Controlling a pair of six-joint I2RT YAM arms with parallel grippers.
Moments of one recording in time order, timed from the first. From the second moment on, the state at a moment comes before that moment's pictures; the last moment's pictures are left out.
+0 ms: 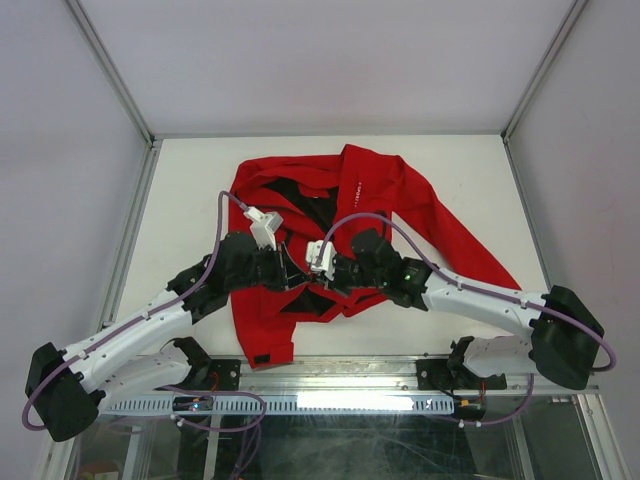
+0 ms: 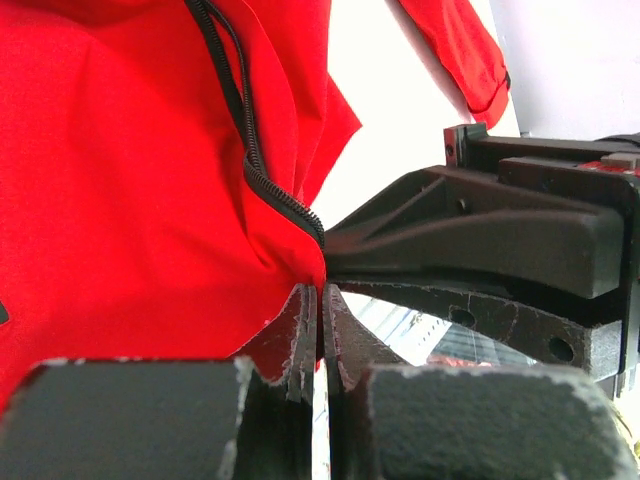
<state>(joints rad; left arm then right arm) -0.78 0.91 0.64 -0.20 0.22 -0.73 0.98 1.26 0.76 -0.02 -0.33 -0.37</state>
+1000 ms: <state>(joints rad) -0.78 0.89 0.65 -0.38 0.16 -0.68 0.76 1.46 1.02 -0.33 -0.29 -0.15</state>
